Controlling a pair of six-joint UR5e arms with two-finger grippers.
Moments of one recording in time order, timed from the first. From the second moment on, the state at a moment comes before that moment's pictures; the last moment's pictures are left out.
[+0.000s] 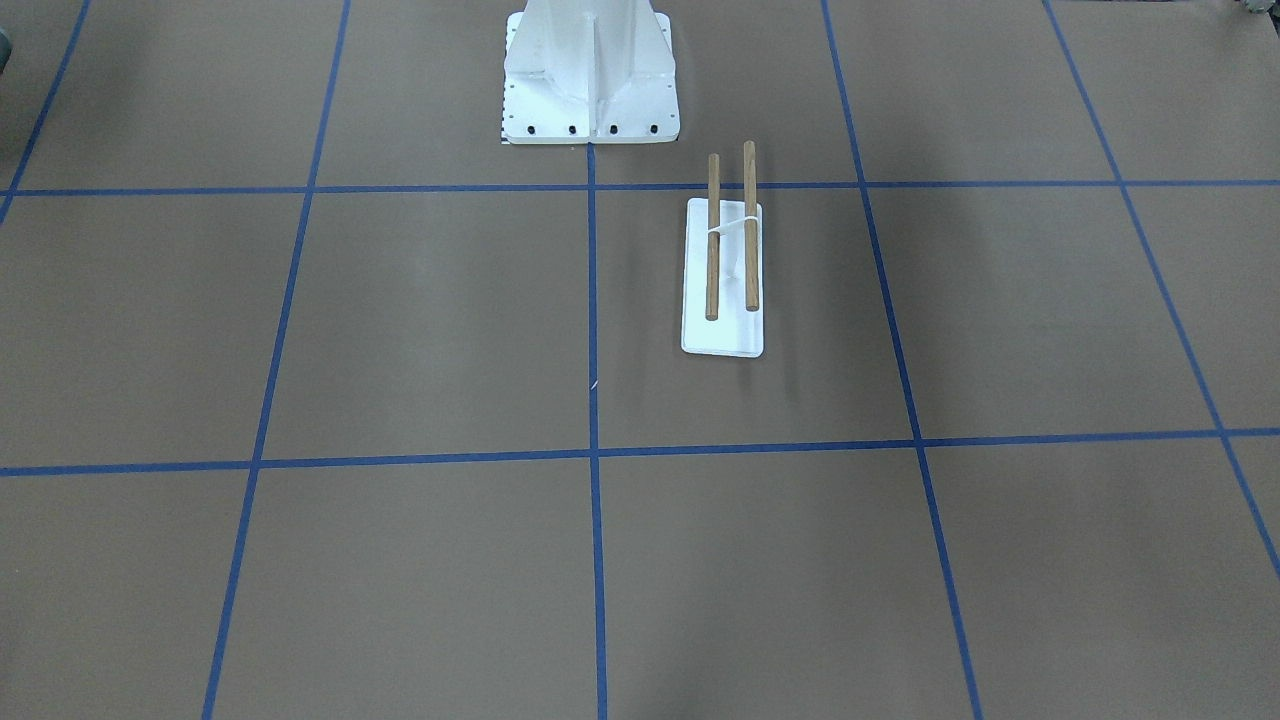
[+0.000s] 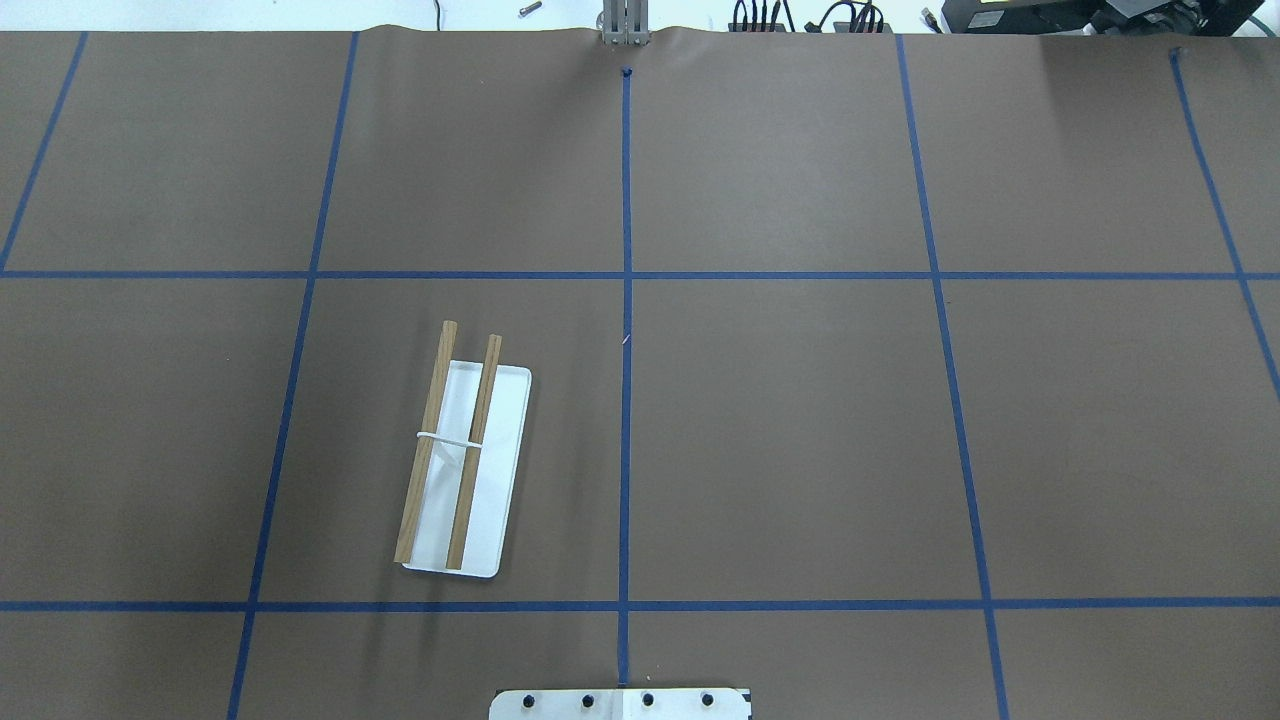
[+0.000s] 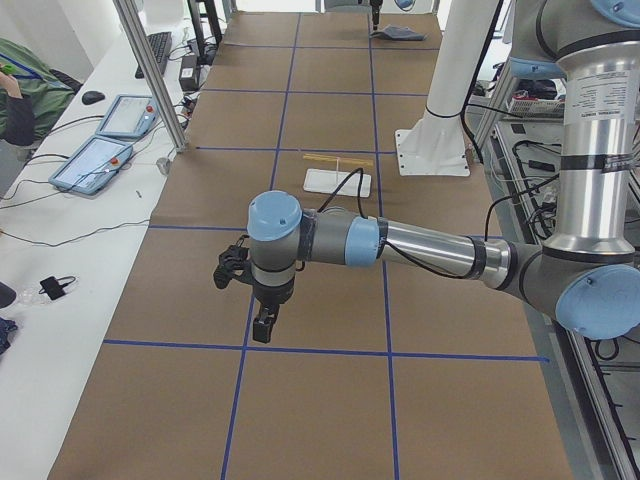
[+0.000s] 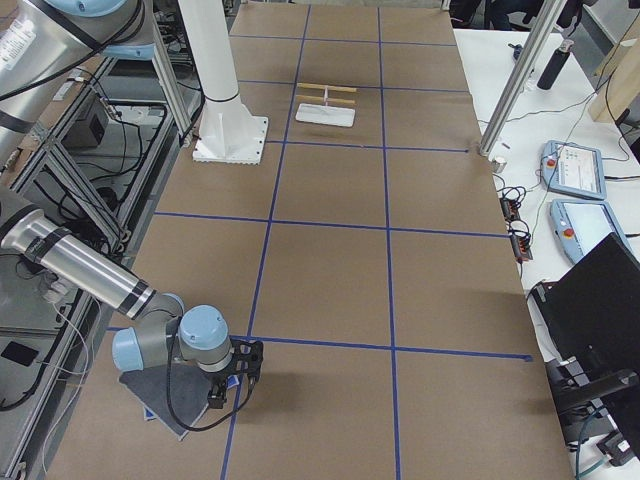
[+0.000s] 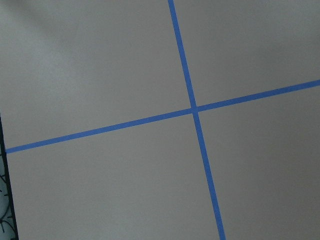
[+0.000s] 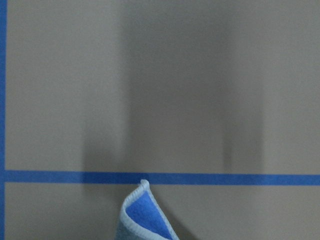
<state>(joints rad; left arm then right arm) -1.63 -1.53 -1.80 -1.48 -2.24 0.18 1.29 -2.19 1.53 -0.76 2.24 0.29</state>
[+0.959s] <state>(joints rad) -1.63 -1.54 -1.80 -1.50 -2.24 0.18 1.13 -2.19 1.51 -0.75 2.18 0.31</state>
